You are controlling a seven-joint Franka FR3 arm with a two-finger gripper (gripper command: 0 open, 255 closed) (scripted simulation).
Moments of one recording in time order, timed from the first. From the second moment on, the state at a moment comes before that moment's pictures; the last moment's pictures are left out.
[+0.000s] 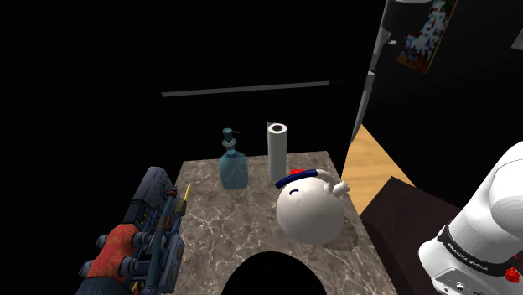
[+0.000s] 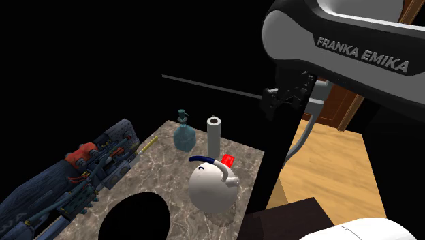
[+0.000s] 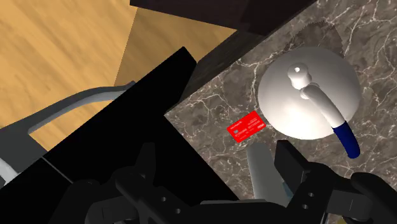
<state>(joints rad) -0.01 -0.81 0.06 -2.33 -0.08 1.61 -0.16</state>
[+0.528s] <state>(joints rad) 0.01 -0.65 0.15 -2.29 -0.03 1.73 -0.06</state>
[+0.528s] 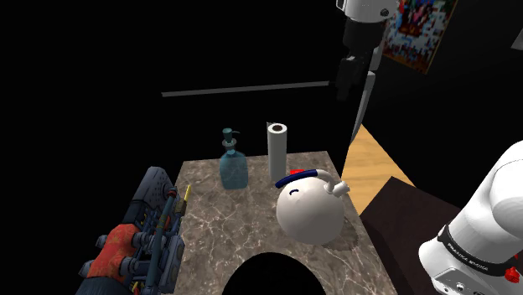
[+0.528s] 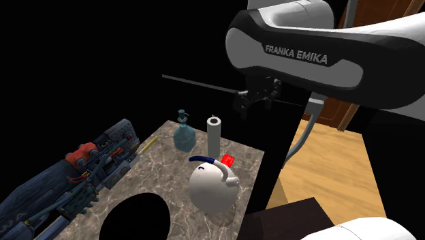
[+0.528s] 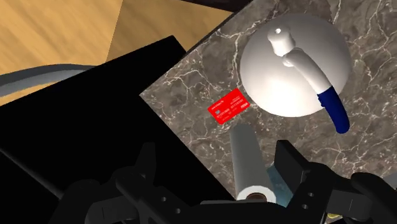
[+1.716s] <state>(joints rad) 0.05 -0.03 0.37 -1.88 -0.10 1.92 0.25</state>
